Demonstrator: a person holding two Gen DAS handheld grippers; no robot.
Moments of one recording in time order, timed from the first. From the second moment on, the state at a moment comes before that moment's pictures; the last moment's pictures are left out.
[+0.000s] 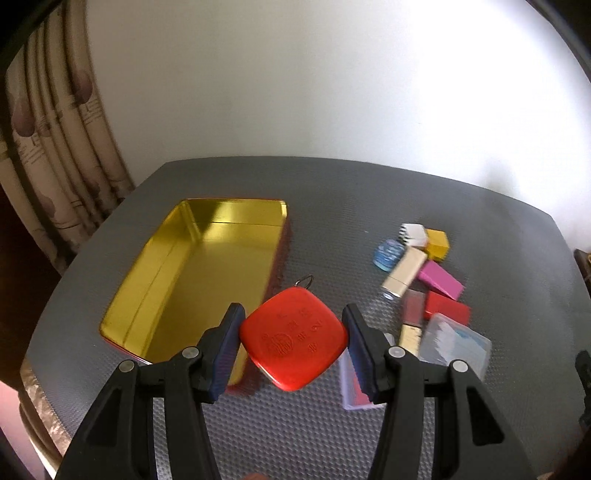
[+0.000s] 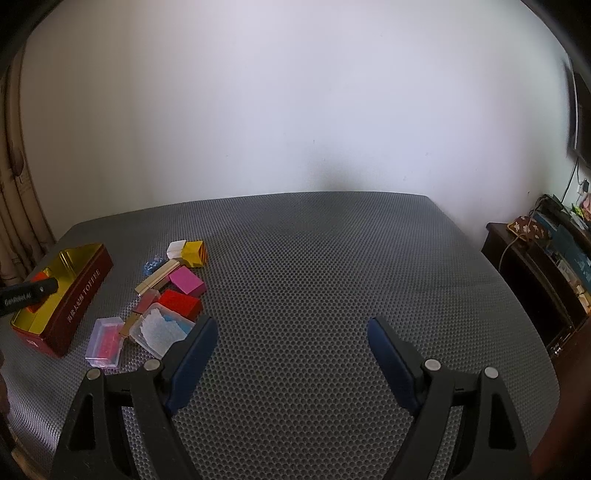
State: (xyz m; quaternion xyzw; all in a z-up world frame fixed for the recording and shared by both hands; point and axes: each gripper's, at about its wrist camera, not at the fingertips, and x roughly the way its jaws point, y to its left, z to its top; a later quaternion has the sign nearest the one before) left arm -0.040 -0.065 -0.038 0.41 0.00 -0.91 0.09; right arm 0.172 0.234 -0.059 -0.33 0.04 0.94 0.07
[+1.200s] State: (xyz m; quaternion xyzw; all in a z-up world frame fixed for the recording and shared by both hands) left arm -0.085 -0.224 -0.117 0.50 0.04 -0.85 0.18; right arm 0.170 0.230 -0.072 -0.34 0.04 0.94 0.07
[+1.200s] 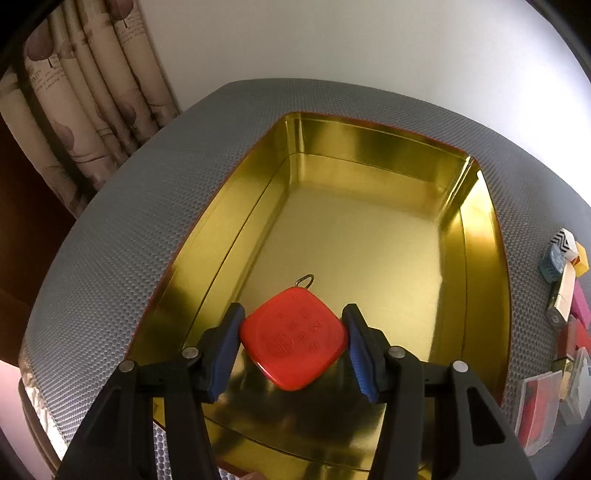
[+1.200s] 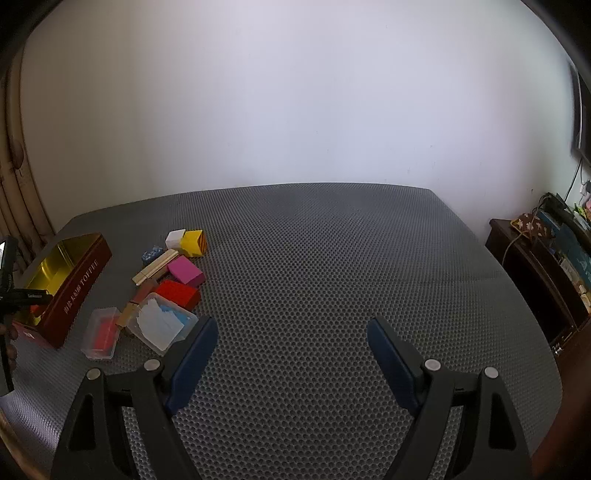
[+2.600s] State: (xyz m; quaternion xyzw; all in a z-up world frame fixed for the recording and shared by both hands) left arm 0.087 -0.220 -0.034 0.34 0.10 -0.93 0.09; right arm 0.090 0.032 -0.129 -0.47 -0.02 0.88 -0.08
